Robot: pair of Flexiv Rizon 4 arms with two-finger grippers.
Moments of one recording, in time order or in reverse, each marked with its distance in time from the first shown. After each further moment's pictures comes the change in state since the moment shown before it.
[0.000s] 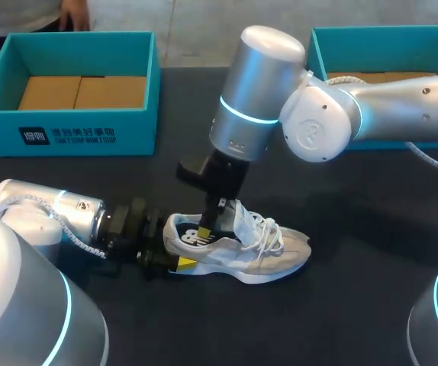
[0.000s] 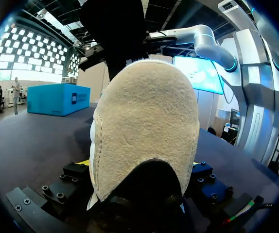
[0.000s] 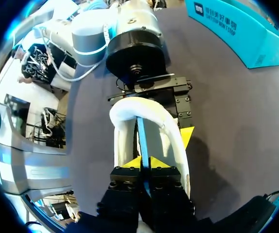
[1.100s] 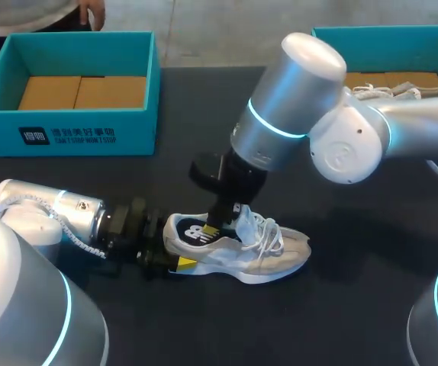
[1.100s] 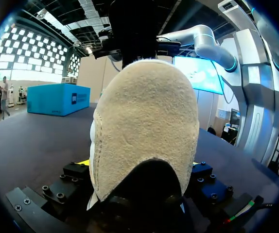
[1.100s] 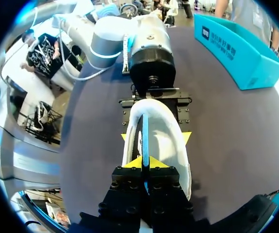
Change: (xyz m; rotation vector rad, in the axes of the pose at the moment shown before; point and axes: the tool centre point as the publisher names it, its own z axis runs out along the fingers) left arm 0.000 0.000 0.000 0.000 0.000 0.000; right arm 0.007 -0.004 -0.018 -0.141 -0.099 -0.139
